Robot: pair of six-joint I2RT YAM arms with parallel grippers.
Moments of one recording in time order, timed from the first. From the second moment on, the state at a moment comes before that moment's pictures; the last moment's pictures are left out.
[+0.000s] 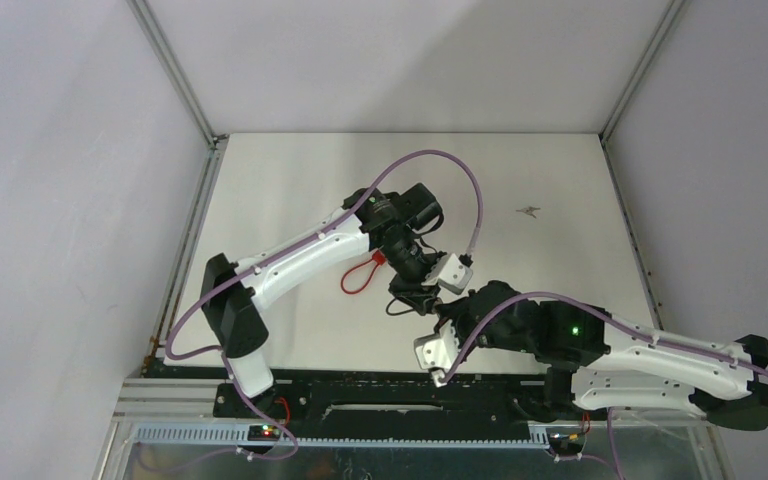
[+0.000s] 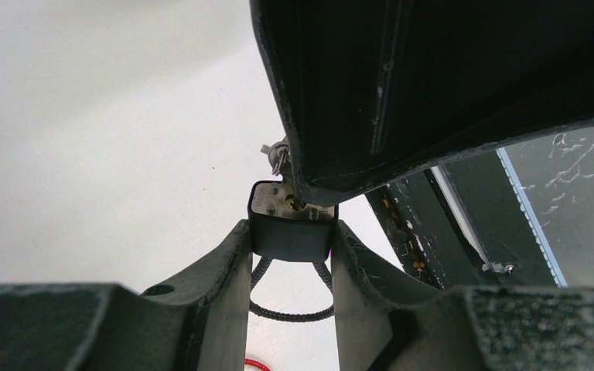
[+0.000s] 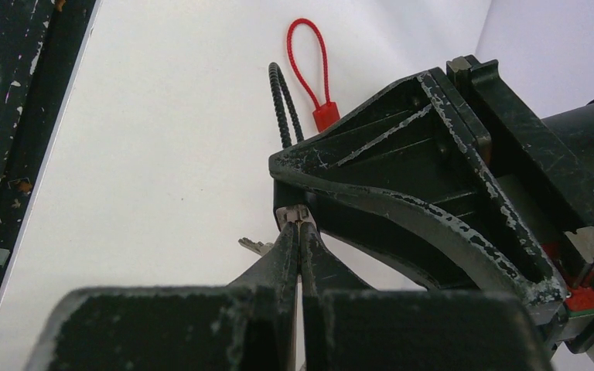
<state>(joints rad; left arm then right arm) -0.95 1.75 1.70 -1.22 0.74 1.00 1.31 0.87 0.90 -0.66 0.10 -0.97</state>
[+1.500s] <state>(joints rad) -0.92 1.78 1.70 -1.25 0.73 1.03 1.19 0.85 0.80 -0.52 -0.02 -0.94</state>
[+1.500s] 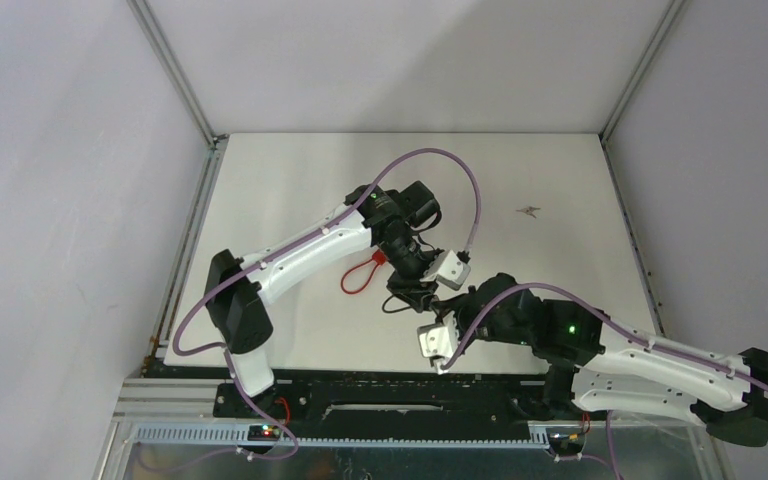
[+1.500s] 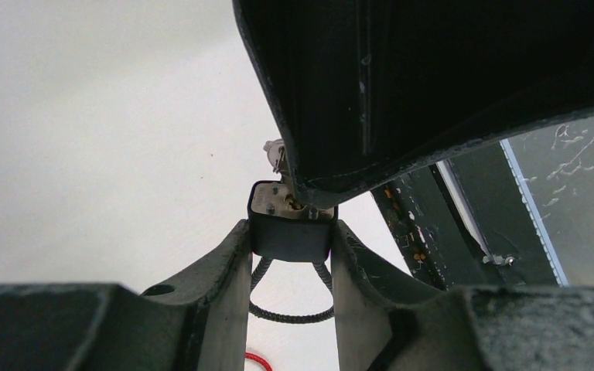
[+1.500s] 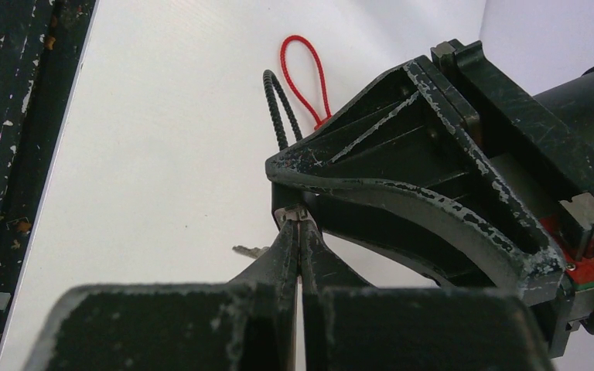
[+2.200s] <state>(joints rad) -0.90 1.80 1.72 -1.30 0.76 1.02 1.29 0.81 0.70 -0.40 0.12 -0.98</state>
